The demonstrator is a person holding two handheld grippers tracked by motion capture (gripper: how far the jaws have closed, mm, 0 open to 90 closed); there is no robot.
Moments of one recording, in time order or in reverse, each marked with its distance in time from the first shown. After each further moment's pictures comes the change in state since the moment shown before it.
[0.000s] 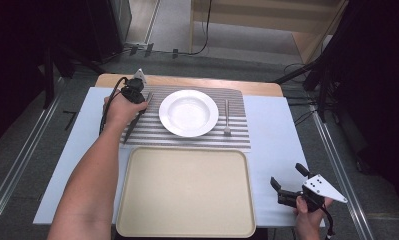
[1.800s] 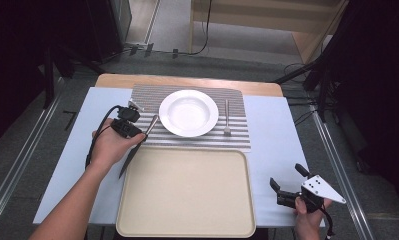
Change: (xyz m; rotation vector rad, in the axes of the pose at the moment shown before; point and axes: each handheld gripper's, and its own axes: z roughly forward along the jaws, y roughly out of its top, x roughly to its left) left arm -0.048 -0.119 -0.042 -0.103 -0.150 0.120; right arm 0.003 0.000 0.000 0.007 -0.004 -0.024
